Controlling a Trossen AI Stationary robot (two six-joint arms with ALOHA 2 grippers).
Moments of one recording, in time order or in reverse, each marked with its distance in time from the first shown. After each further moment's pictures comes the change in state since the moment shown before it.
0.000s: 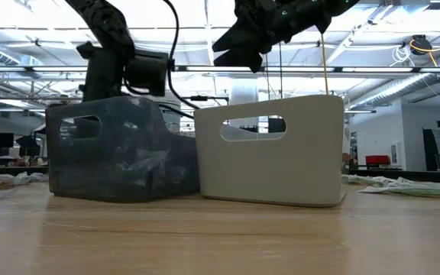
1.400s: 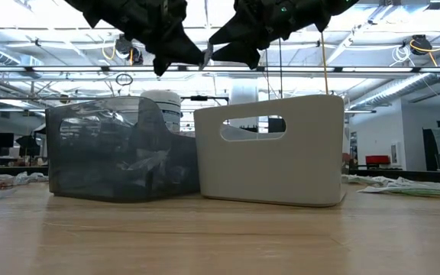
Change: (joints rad) left arm -0.040 -0.310 0.002 0.841 0.037 -0.351; right arm 0.011 0.000 0.000 0.038 -0.007 -0.001
